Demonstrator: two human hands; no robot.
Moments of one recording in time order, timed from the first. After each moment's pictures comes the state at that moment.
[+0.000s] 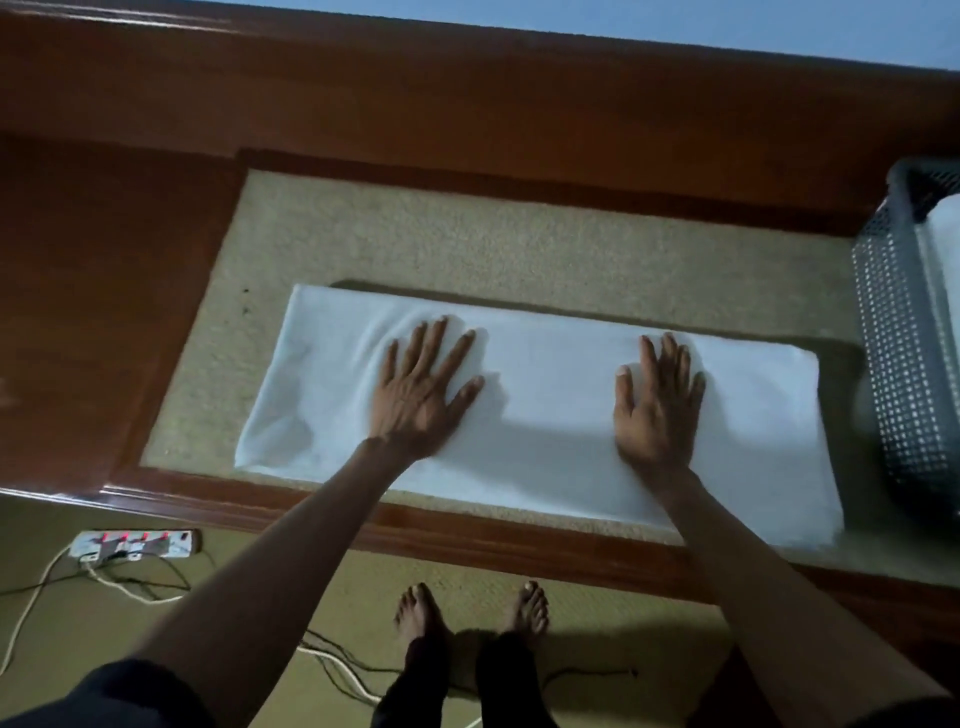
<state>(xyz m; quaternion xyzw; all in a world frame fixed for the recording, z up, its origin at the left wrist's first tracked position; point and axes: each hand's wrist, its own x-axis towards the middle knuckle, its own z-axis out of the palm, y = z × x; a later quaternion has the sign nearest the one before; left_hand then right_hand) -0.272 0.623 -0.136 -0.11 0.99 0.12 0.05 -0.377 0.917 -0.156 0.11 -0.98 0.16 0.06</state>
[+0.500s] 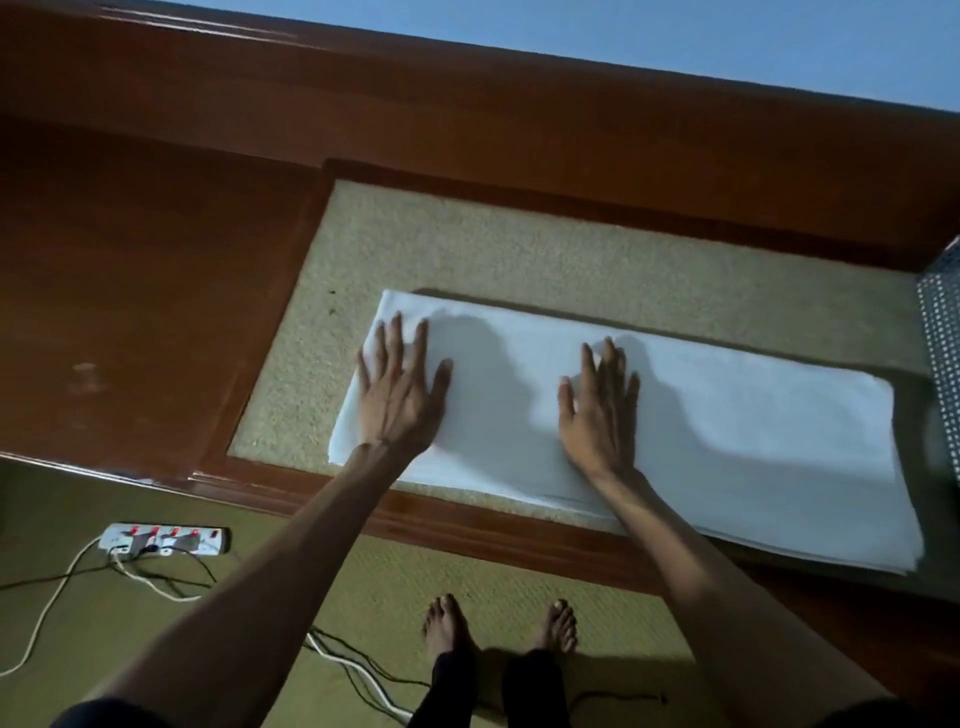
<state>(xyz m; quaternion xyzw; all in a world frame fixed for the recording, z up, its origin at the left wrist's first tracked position) -0.219 0.531 -0.108 -0.26 0.95 0.20 0.00 -0.316 0.762 -0.145 0.18 -0.96 0.19 0.03</state>
